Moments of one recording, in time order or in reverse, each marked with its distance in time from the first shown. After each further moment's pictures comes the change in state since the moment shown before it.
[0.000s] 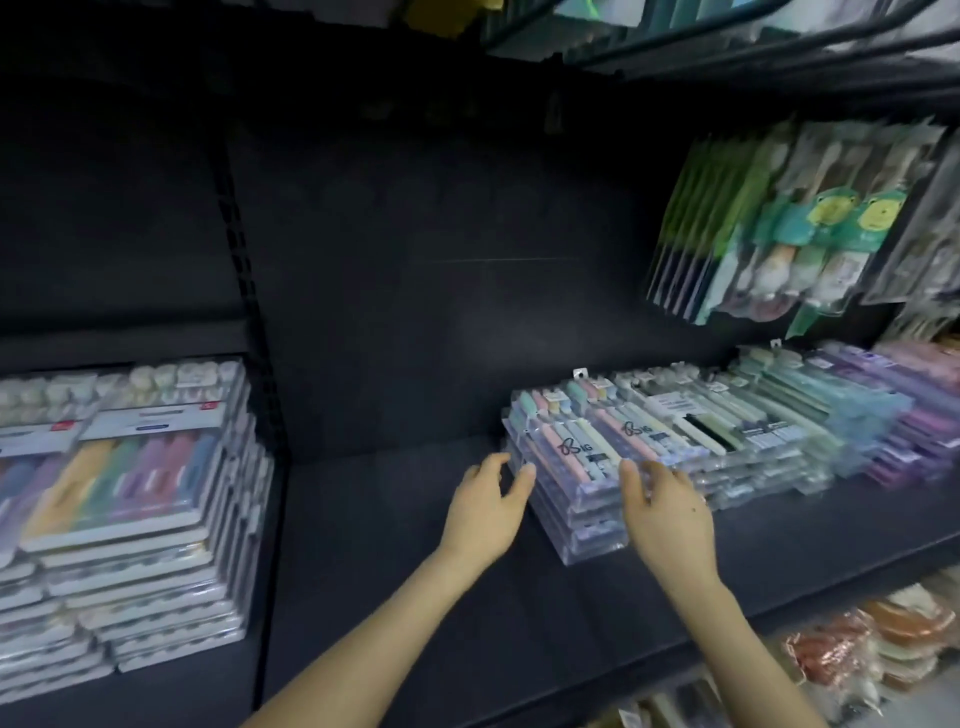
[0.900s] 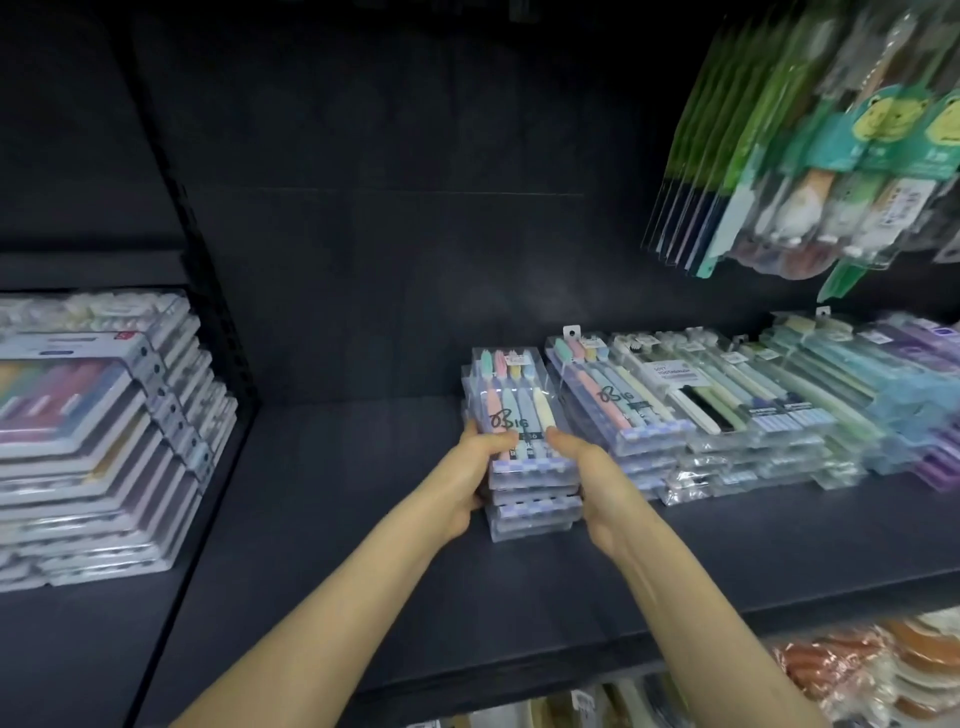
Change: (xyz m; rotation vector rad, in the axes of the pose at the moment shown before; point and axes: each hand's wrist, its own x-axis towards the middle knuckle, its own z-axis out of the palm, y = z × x) left_hand 0.021 0.023 0.047 -0.797 -0.101 -0.459; right_hand 0.047 0.021 0.032 0.890 -0.779 0.450
